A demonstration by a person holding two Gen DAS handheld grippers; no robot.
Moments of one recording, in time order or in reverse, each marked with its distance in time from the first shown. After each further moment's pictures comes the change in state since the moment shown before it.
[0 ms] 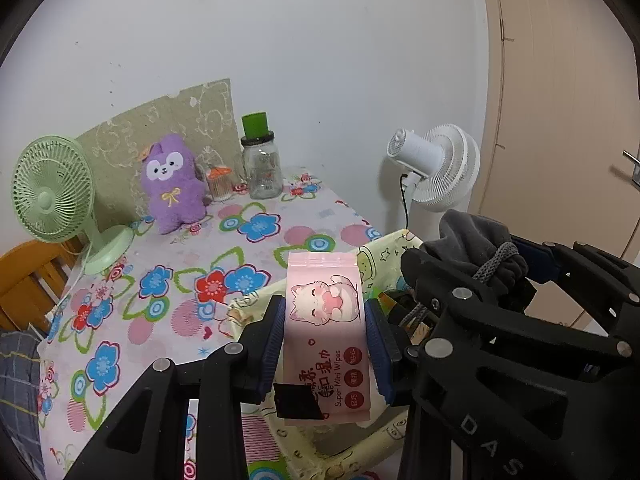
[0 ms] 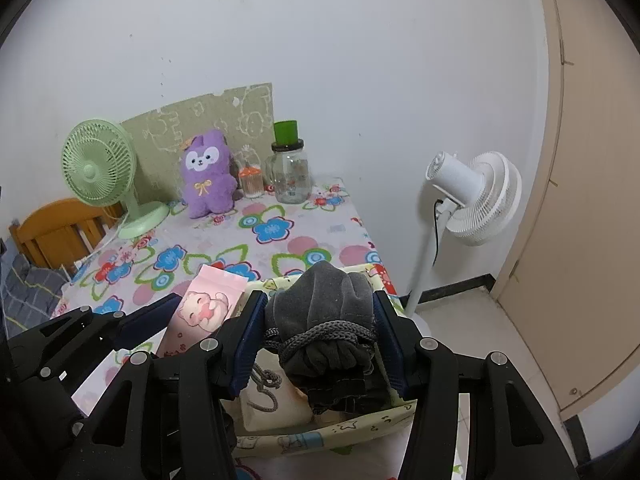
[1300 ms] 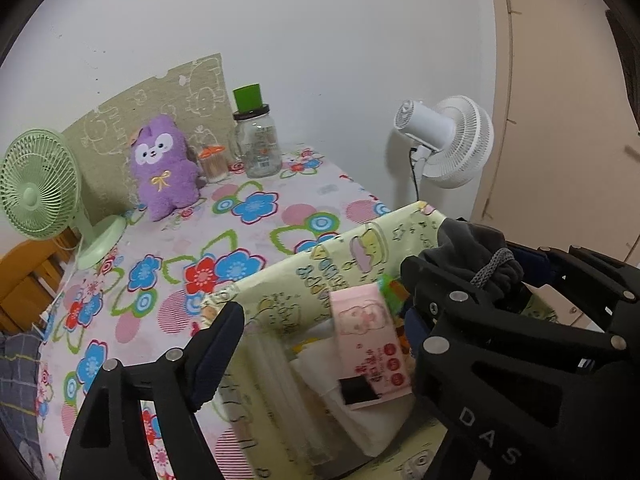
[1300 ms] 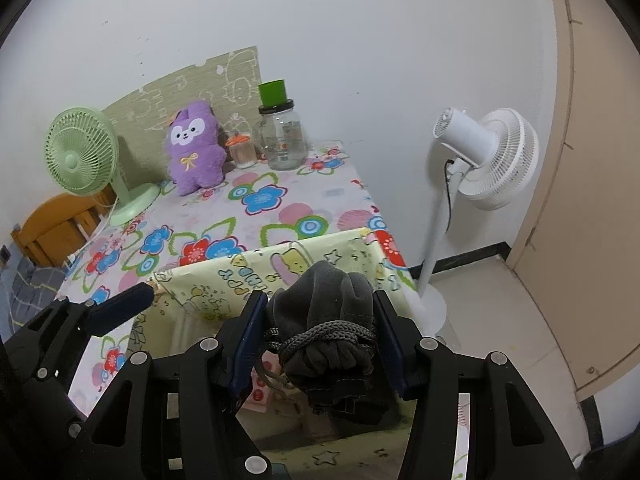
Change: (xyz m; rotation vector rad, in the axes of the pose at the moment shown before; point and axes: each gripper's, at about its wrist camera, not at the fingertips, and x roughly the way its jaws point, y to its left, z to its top) left arm 0.043 -0.003 -0.004 0.030 0.078 0.037; right arm 0.058 -0.027 -0.013 0.058 0.112 0.041
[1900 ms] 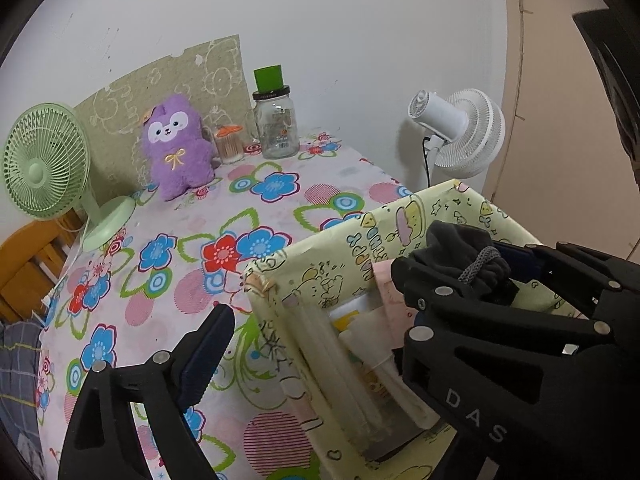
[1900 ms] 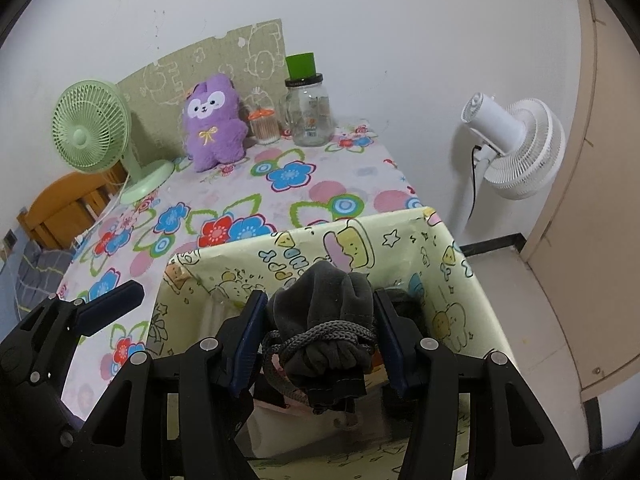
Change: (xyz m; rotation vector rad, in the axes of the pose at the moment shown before) left arm 0.005 0.031 -0.015 -0.021 0.037 -0.005; right arm 0.026 0.036 -0.004 -0.031 0.071 0.042
